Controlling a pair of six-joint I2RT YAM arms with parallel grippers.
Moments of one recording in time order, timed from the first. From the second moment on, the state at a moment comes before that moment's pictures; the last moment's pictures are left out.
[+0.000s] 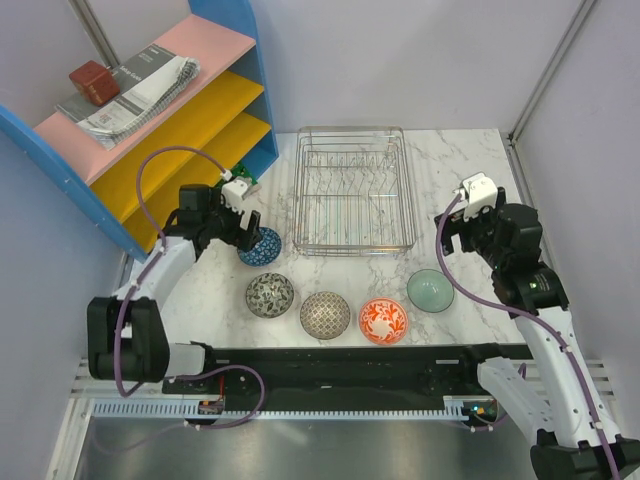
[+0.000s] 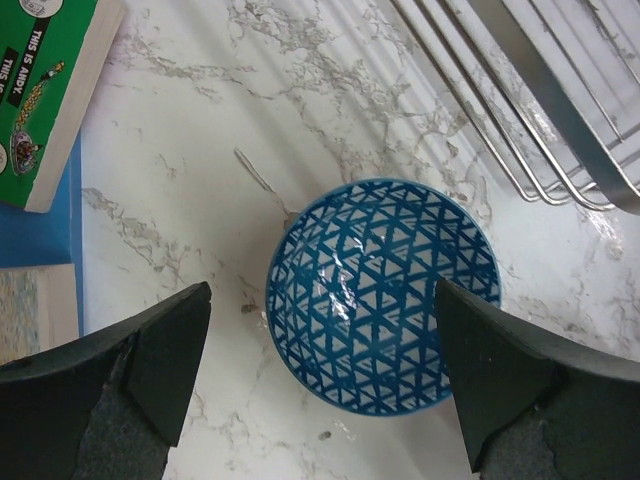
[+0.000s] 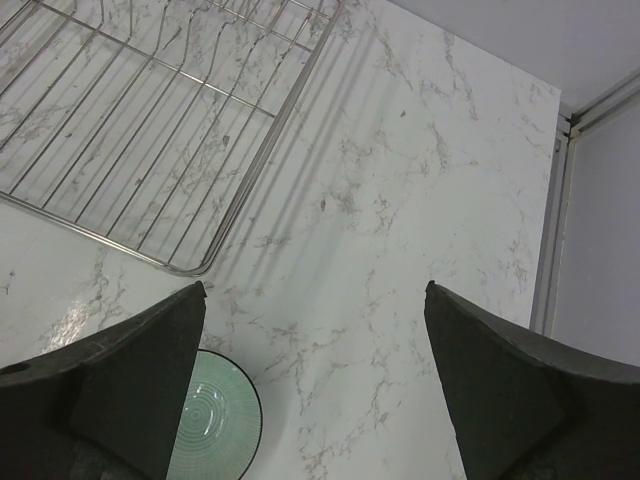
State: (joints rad) left arm -0.05 1.31 0.83 -0.25 0.45 0.36; right arm 0.15 0.76 0.89 -0.49 -0.09 -0.29
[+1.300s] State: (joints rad) left arm -0.05 1.69 0.96 -0.29 0.43 0.49; right arm 0.15 0.78 0.85 -0.50 -0.19 -0.29
